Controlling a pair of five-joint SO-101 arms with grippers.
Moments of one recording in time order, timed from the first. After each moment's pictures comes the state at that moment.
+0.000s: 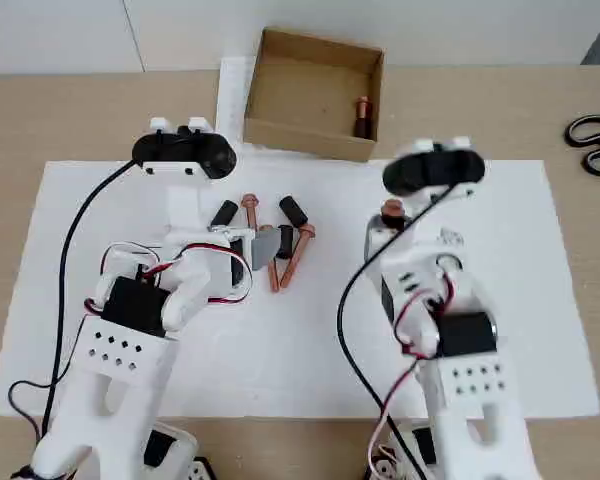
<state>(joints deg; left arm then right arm) 13.8 -41.0 37.0 65.6 19.4 -11.3 -50.7 49.2 46.3 -7.9</state>
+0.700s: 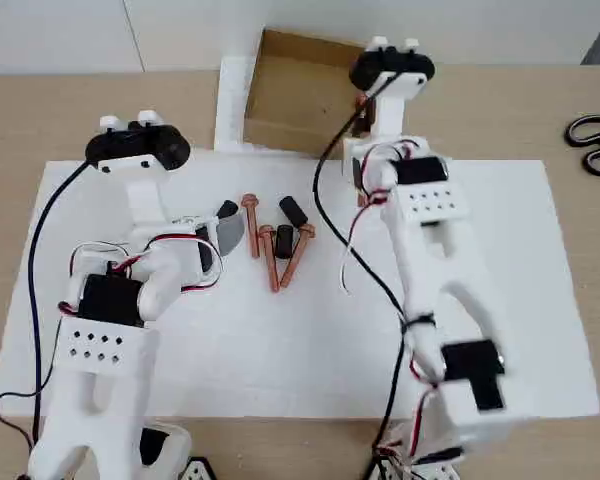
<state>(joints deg) 4.9 -41.0 37.0 65.6 19.4 -11.0 8.2 -0.1 46.8 -7.9</state>
